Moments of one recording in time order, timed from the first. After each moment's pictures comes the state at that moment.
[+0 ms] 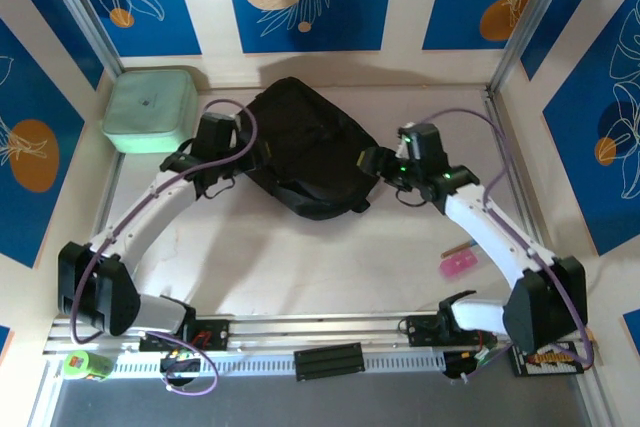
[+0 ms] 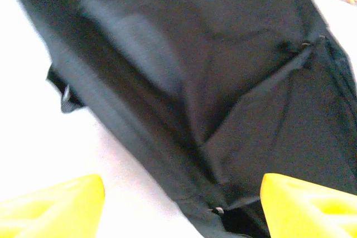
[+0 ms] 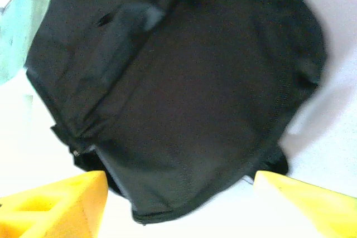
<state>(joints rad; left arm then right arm) -0.35 1.37 1.10 -0.50 0.00 -0.59 0.41 1.29 1.02 -0.45 -0.21 0.68</state>
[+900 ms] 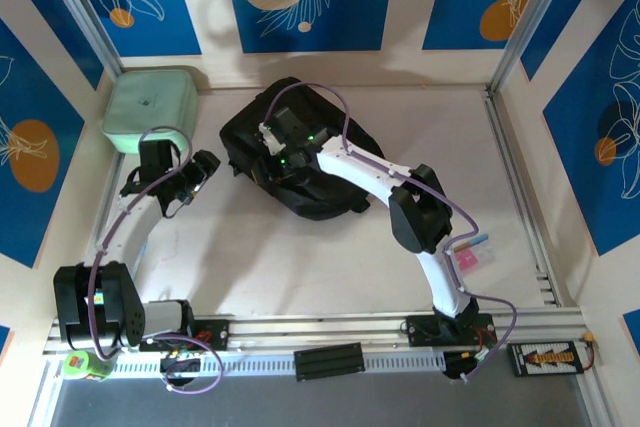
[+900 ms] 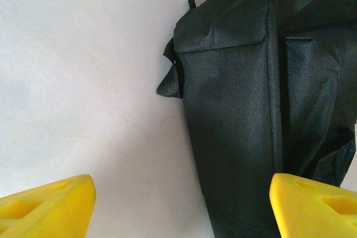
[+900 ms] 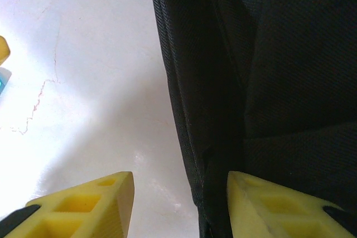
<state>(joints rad) 0.05 1.28 0.84 -0.37 0.28 -0.78 0.80 2.15 1.89 -0.70 -0.23 0.34</state>
